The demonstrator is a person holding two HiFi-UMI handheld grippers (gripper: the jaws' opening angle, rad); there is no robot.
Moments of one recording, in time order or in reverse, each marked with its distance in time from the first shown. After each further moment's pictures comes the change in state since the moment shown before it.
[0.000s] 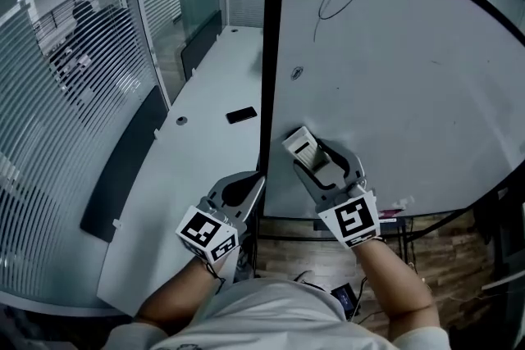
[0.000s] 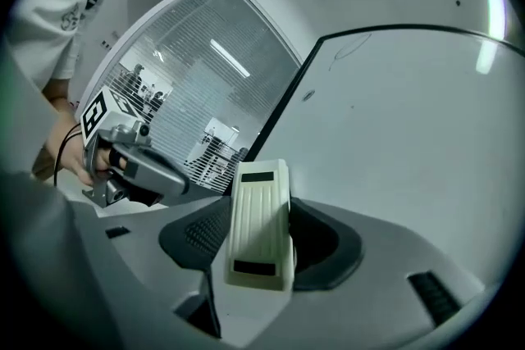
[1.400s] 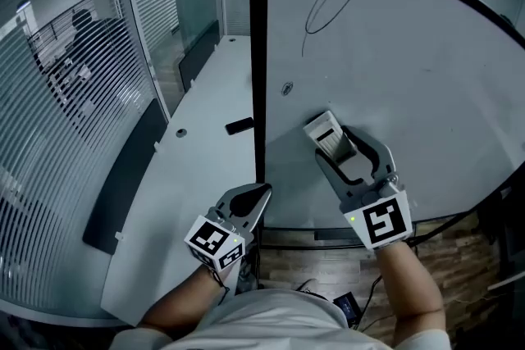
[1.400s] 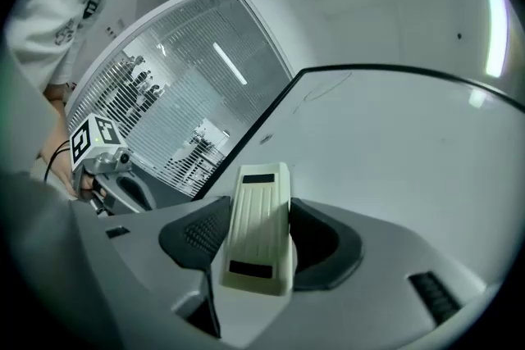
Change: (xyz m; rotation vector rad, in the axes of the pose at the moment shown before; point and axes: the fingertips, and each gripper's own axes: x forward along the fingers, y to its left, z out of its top) left arm 0.022 -0.008 -0.012 -0.010 0.033 -0.033; right arm -0.026 -0.064 0.062 -0.102 -0.125 -0.097
